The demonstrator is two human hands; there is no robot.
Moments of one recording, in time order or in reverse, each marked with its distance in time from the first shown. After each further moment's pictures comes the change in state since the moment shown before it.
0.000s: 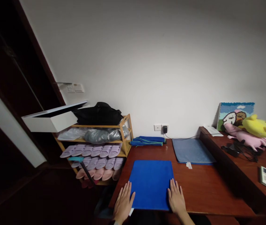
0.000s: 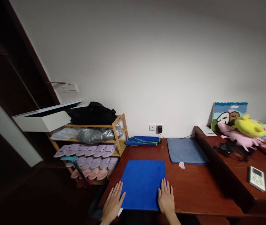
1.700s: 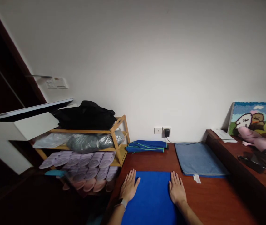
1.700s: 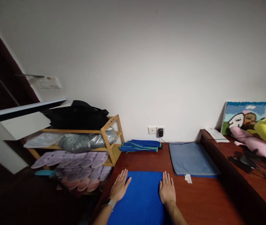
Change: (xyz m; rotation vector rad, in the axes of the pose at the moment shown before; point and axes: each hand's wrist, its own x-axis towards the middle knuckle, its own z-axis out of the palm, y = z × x) left_hand 0.178 -0.001 0.032 -0.060 0.001 0.053; right_hand 0.141 -0.002 -0.005 -0.016 0.049 -0.003
